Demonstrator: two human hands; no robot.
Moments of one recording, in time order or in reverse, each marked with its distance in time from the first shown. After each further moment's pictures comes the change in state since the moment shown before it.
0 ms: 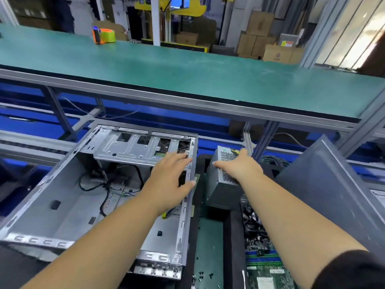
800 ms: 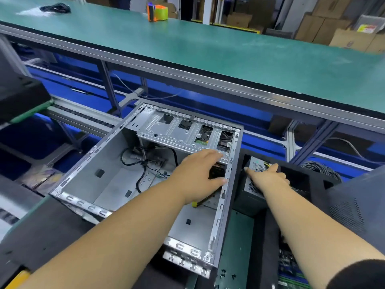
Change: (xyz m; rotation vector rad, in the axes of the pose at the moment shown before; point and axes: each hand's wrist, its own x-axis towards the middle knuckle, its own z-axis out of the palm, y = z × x) left_hand -0.005 -0.013 -0.011 -0.038 -0.099 -0.133; right_hand 0.047 -0.004 0.083 -0.104 -0.102 0.184
